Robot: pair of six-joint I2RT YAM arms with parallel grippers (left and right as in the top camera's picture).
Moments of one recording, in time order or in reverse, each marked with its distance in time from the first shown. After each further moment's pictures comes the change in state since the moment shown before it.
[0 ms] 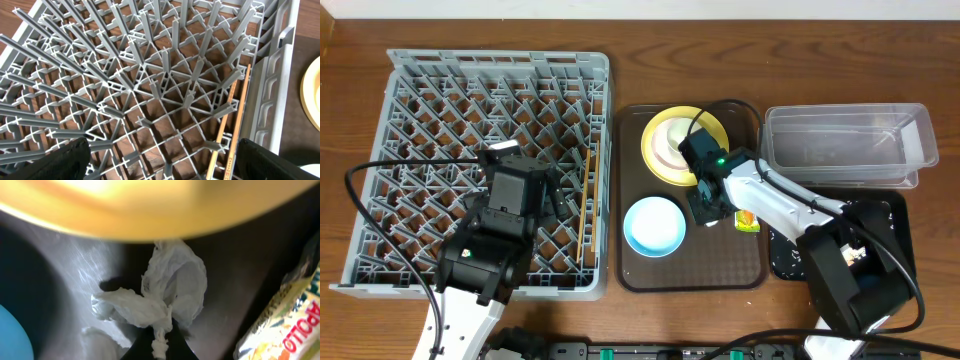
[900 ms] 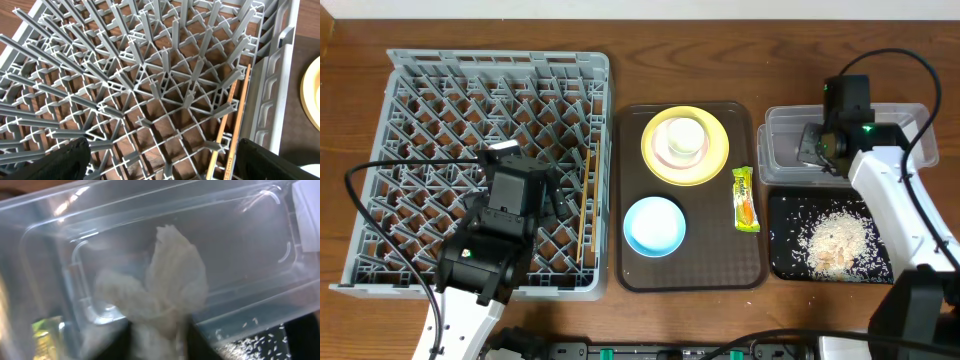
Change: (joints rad) left arm 0.000 0.000 0.000 0.000 0.000 0.000; right arm -0.538 -0.255 0.069 0.040 0.155 -0.027
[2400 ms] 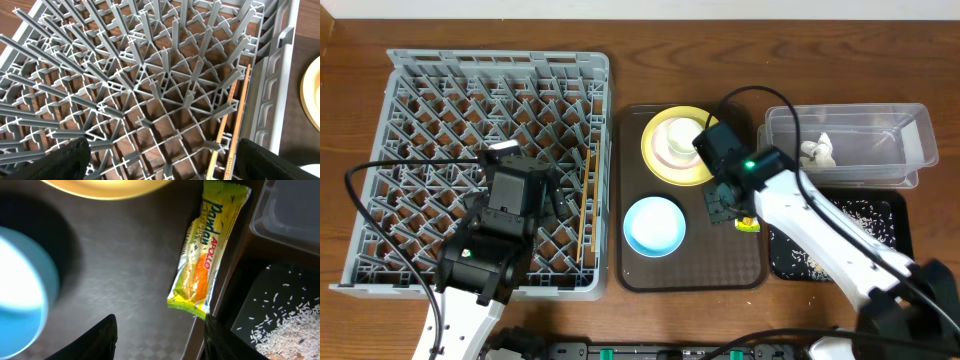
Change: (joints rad) left arm 0.000 0.000 0.000 0.000 0.000 0.000; right arm 0.545 0.019 -0.027 -0.261 -0.061 0.076
